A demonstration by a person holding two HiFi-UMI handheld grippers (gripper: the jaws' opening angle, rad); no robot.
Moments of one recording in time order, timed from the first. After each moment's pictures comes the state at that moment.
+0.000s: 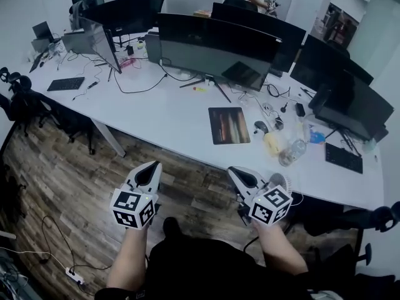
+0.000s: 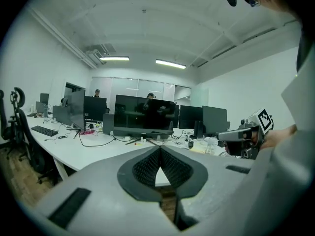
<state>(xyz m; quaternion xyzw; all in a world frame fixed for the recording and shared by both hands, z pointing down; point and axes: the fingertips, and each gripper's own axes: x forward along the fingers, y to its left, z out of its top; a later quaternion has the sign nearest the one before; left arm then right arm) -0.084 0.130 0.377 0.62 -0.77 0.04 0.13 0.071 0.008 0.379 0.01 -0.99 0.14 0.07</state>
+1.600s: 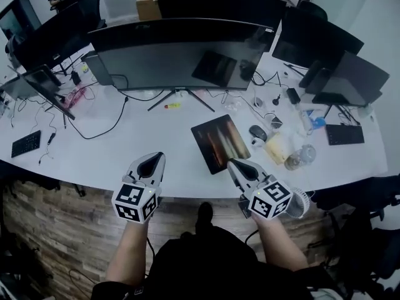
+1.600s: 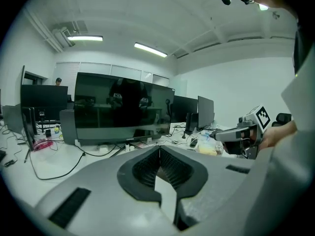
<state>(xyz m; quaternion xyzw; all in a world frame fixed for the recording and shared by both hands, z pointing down) -0.238 -0.121 0.408 0.74 -0.65 0.10 0.15 -0.061 -0.182 0.421 0.19 -0.96 0.17 0.08</state>
